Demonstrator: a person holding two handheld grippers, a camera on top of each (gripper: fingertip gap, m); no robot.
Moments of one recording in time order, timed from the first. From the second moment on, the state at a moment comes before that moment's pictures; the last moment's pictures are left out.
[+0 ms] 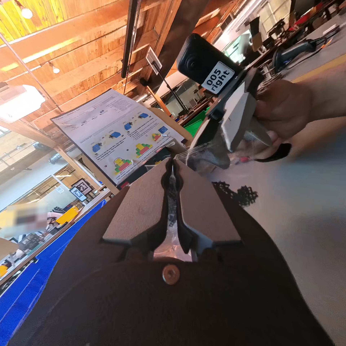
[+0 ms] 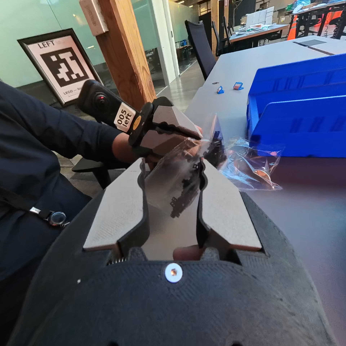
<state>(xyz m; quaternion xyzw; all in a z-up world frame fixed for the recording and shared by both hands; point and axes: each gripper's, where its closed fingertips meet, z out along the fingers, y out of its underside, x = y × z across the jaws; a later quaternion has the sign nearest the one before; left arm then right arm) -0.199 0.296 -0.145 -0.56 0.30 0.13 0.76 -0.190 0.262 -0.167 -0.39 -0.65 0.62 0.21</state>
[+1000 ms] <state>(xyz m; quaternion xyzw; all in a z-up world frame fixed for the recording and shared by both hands) -0.198 0.297 -0.146 -0.56 0.30 0.11 0.76 -0.205 0.269 -0.169 -0.42 -0.61 0.64 0.22</state>
